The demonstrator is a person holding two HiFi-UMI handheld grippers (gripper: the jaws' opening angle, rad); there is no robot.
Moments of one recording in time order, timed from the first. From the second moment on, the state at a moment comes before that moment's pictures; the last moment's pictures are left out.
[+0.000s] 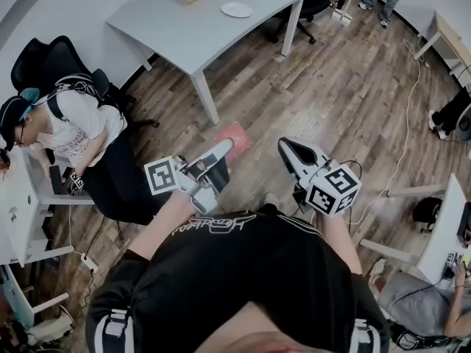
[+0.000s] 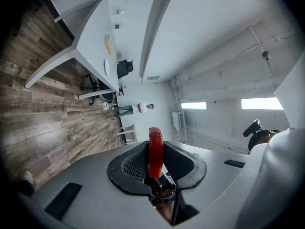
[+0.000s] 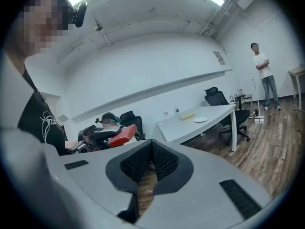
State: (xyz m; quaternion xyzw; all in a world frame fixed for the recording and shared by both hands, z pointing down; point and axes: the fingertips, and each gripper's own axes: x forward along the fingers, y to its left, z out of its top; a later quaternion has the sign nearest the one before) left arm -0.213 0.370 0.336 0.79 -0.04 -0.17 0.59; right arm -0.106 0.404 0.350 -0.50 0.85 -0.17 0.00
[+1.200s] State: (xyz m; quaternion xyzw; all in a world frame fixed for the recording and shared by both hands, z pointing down) left arm -0.047 0.320 0.330 0.78 -0.07 -0.20 0.58; right arm 0.050 0.341 0.335 -0.43 0.89 -0.15 -0.01
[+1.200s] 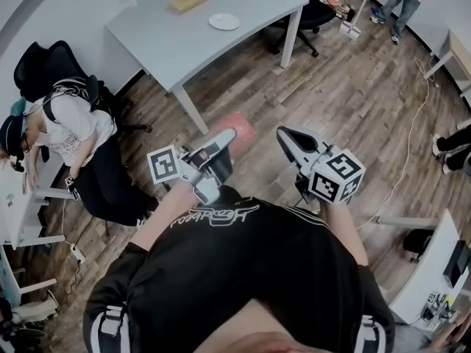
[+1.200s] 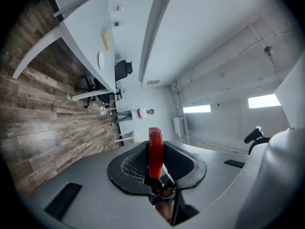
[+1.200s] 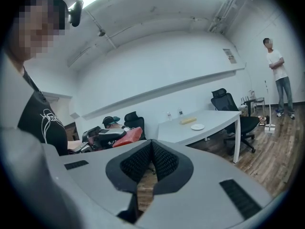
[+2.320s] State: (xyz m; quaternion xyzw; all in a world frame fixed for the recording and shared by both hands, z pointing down) left arm -0.037 0.109 0.385 0.75 -0.09 -0.20 0.63; right arm 0.062 0.130 0.384 -0.43 0.88 -0.21 -0.02
